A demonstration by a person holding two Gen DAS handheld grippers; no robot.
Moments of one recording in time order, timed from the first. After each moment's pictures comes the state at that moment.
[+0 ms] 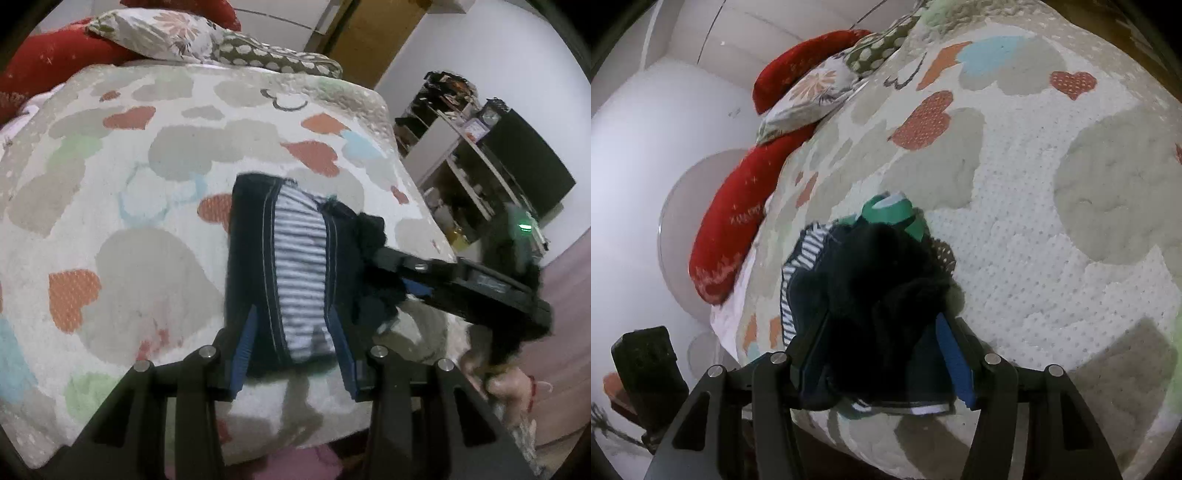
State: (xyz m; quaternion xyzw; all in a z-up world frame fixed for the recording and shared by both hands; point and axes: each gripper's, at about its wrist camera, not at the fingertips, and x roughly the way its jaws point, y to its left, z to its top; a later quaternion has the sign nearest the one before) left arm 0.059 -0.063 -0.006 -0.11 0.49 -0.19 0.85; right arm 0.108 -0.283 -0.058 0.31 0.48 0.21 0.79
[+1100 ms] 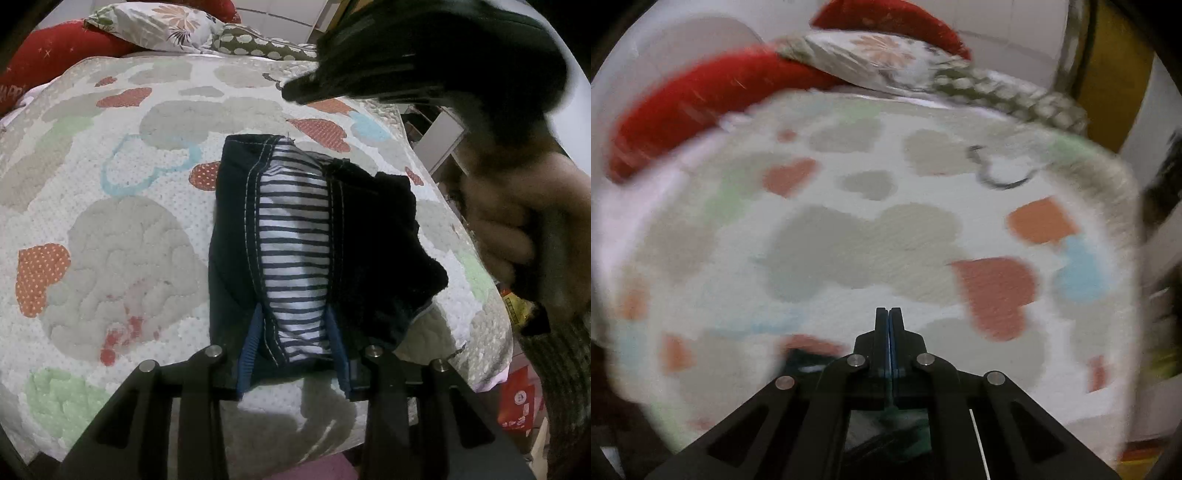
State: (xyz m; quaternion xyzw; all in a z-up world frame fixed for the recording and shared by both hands) left arm 0.053 -0.074 -0.049 -0.10 0.48 -0.19 0.85; right arm 0.218 -0.154 0.013 -0.05 0.48 0.19 0.85
